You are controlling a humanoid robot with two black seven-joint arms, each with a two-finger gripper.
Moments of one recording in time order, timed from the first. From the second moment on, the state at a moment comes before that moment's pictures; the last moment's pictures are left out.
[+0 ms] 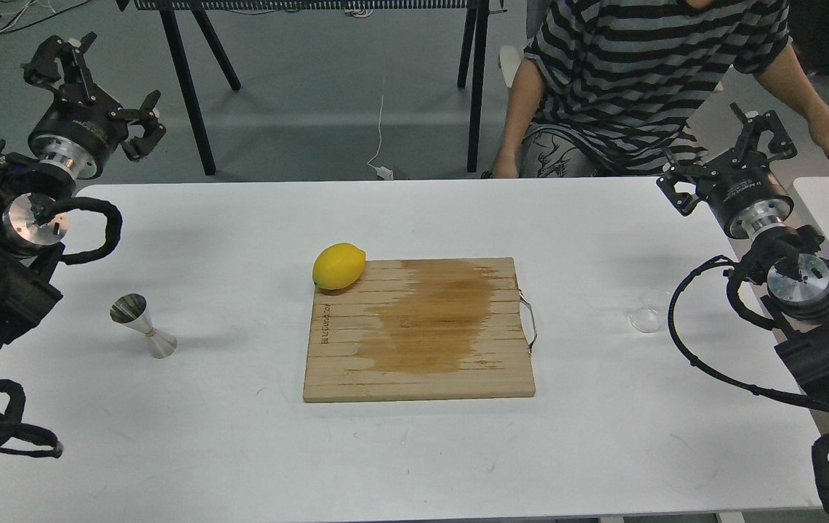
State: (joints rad) left arm -0.94 0.34 -0.80 -0.29 0.00 -0.48 -0.21; right arm 0.68 -0.32 1.06 0.56 0.04 0.38 0.10
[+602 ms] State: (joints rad) left arm -0.95 0.36 -0.81 -0.28 -0.01 -0.49 -0.22; right arm 0.68 -0.32 1.07 0.57 0.04 0.39 0.10
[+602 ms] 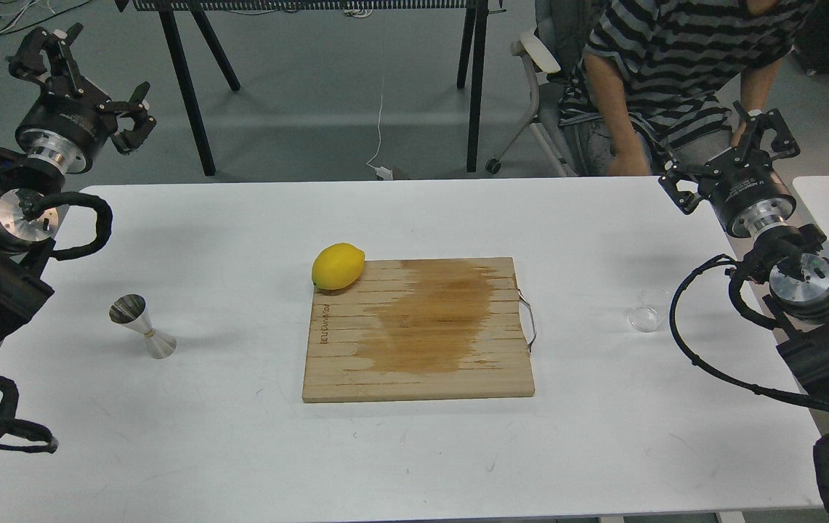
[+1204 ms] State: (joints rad) left arm -0.91 0.76 -0.54 -0.70 0.06 -0.49 -0.24; right arm 0.68 -0.33 1.07 0.57 0.04 0.39 0.10
